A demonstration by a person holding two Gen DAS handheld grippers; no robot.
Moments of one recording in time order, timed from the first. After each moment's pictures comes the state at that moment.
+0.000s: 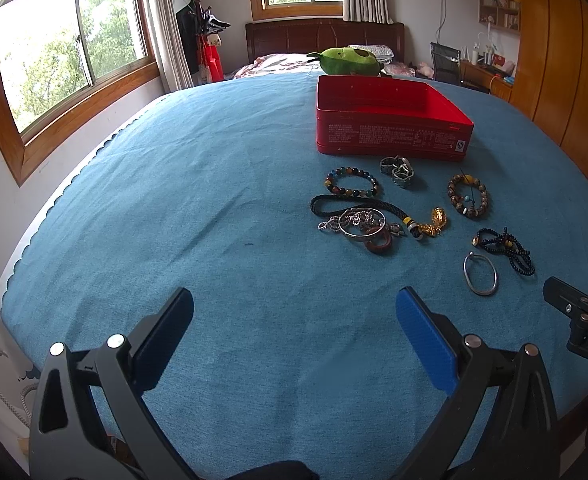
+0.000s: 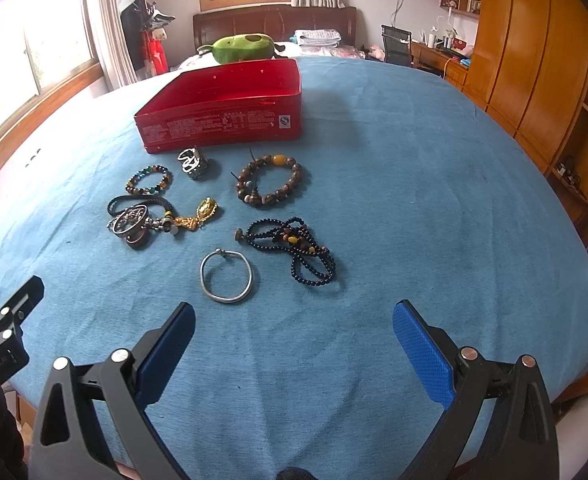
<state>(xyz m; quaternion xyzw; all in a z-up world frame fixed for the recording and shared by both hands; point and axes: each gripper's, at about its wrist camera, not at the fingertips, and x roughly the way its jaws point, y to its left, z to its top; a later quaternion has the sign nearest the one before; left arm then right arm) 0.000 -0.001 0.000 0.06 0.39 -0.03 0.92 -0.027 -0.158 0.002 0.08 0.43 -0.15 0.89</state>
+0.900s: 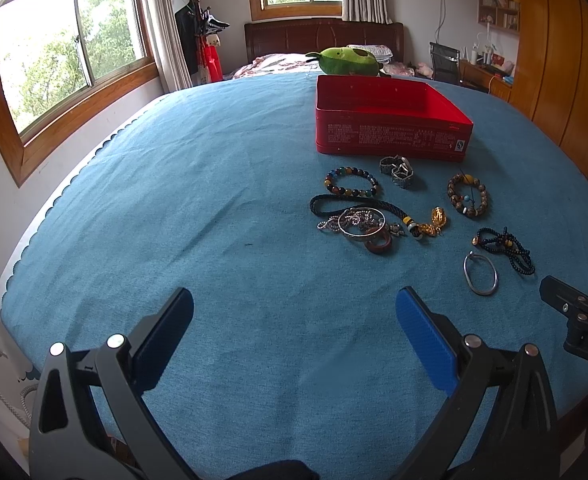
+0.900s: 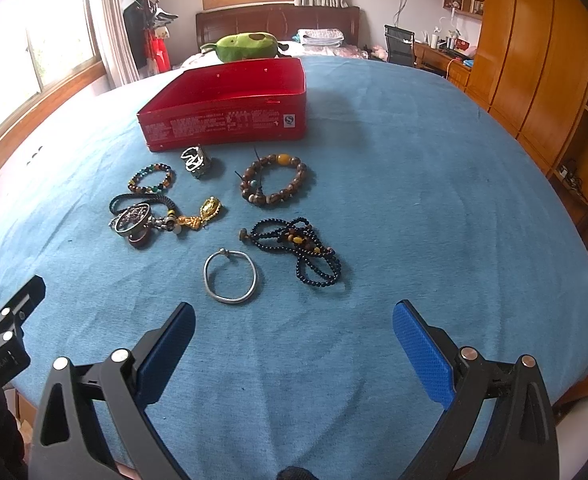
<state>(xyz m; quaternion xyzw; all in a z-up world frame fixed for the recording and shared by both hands) -0.001 0.002 0.002 0.06 0.39 -0.03 0.92 -0.023 -0.153 0.002 0.07 0.43 -0.15 0.89</state>
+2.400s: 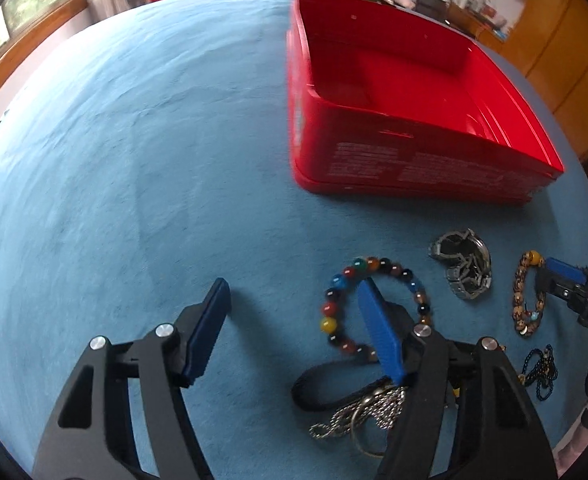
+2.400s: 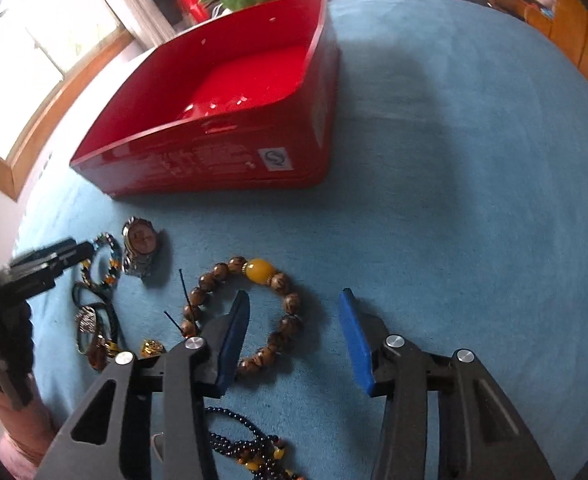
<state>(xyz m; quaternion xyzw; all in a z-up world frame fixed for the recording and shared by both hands) 0.239 -0.026 -0.053 0.03 0.55 -0.12 0.83 0.174 -0.251 -0.044 0.11 0.54 0.00 0.84</state>
